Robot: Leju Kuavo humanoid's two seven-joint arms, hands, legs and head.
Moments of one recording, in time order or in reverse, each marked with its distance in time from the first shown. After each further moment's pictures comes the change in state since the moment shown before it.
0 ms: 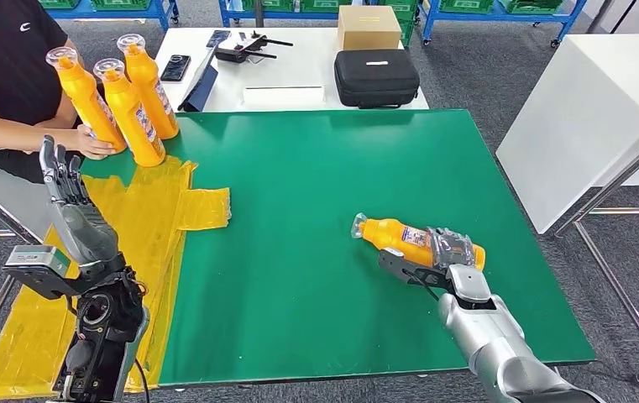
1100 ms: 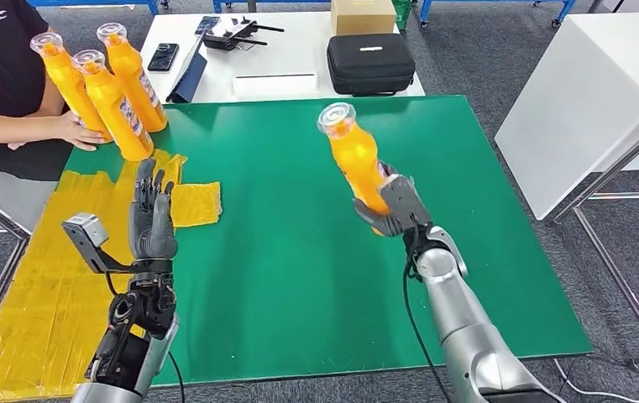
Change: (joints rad) left arm -0.069 -0.069 0.001 0.283 0.264 -0.337 0.212; right arm -0.051 0.196 -0.075 -0.365 -0.938 0.190 -0.512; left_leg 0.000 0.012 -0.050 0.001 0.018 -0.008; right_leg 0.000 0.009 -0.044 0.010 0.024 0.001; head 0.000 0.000
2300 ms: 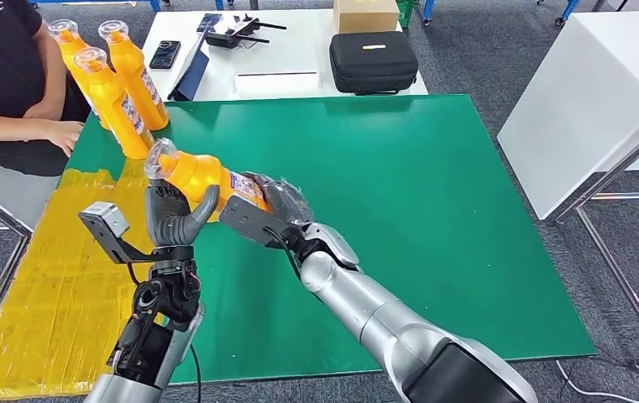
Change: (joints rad) left arm -0.037 -0.044 -0.114 -0.046 -0.008 0.160 -0.052; right arm -0.196 0.223 0.702 0.304 -0.180 -0.315 0.153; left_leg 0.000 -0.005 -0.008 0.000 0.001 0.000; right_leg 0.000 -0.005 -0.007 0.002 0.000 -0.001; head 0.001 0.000
